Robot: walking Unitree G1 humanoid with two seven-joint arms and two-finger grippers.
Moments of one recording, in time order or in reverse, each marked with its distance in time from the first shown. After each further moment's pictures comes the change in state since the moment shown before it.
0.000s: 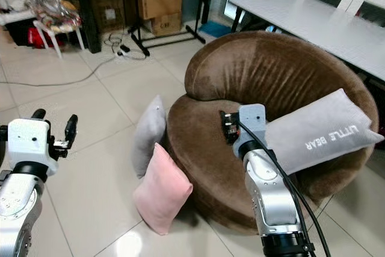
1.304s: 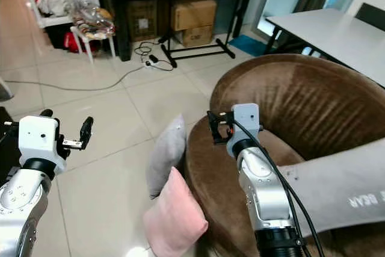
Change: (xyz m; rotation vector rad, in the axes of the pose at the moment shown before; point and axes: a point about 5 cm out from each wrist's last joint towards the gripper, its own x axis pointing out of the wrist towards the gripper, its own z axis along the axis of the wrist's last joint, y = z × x) left arm 0.006 -0.007 -0.004 -0.041 0.050 -0.064; right arm 0.008 0.008 -0.003 0.067 0.022 0.046
